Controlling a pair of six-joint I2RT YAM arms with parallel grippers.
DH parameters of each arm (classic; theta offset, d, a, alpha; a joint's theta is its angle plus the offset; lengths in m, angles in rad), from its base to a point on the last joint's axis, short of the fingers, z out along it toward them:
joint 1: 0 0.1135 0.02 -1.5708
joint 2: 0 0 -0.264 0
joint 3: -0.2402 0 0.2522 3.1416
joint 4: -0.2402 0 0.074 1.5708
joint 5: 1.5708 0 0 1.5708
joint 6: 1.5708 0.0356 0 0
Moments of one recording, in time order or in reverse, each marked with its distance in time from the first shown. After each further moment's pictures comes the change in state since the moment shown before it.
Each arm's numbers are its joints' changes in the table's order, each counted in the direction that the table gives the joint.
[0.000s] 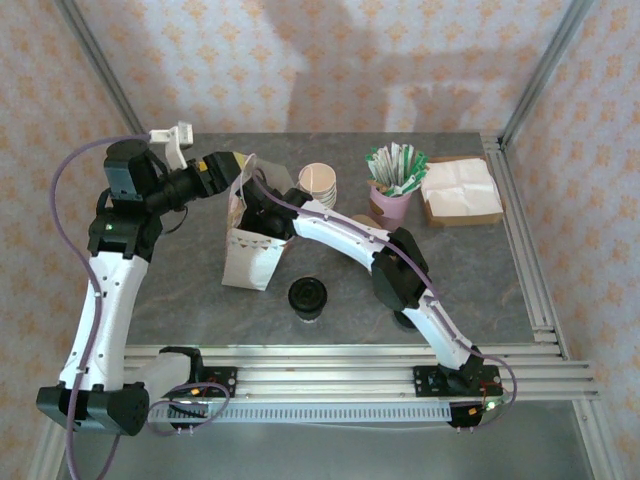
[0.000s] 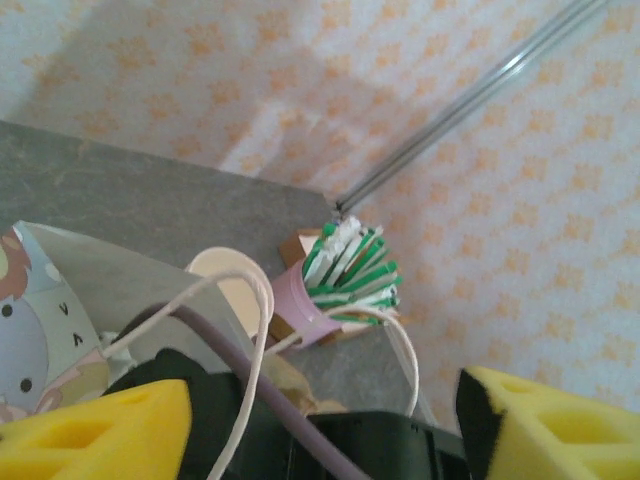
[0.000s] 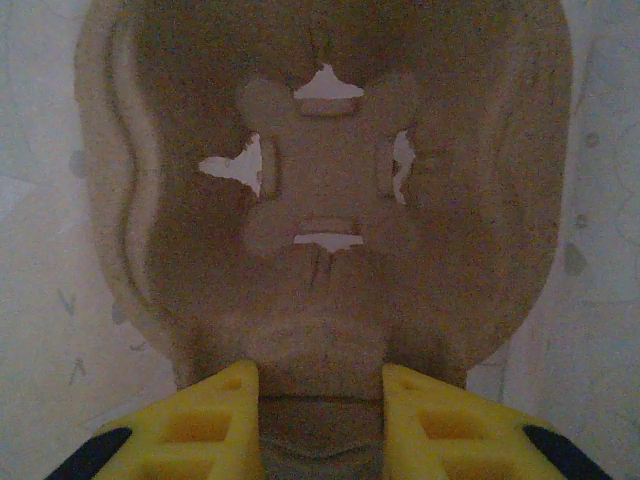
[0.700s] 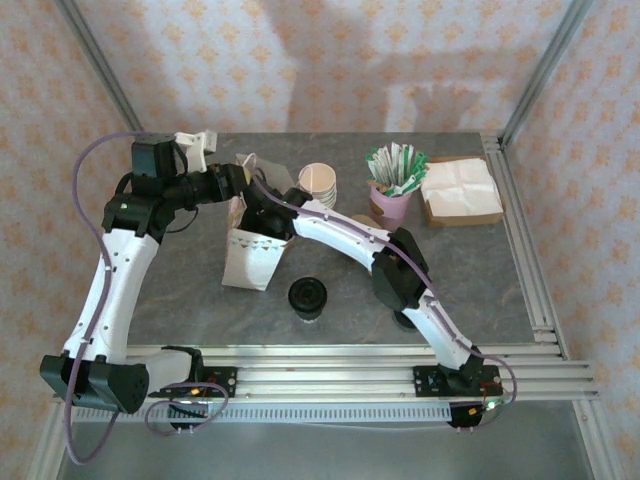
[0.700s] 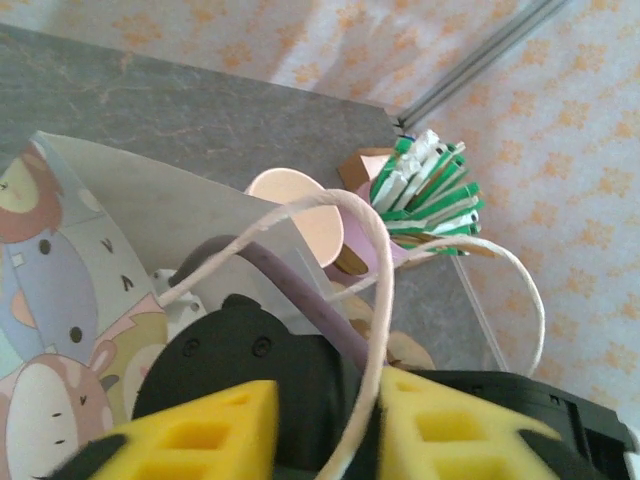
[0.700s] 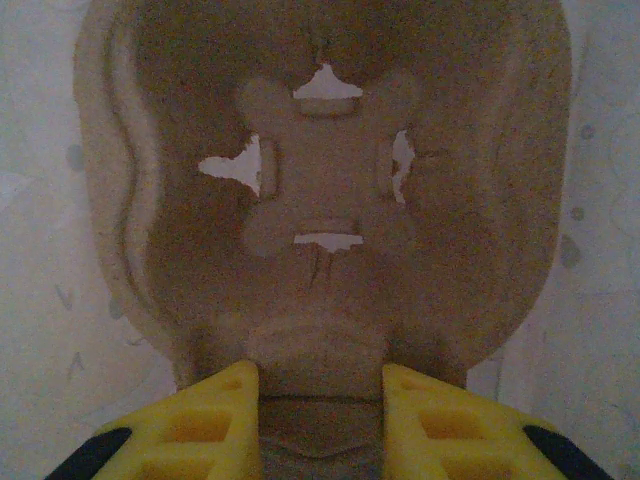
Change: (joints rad) left arm -0.055 0.116 -0.054 -0.174 -0.079 0.165; right arm 0.000 0.000 -0.006 -0.013 -0.005 -0.004
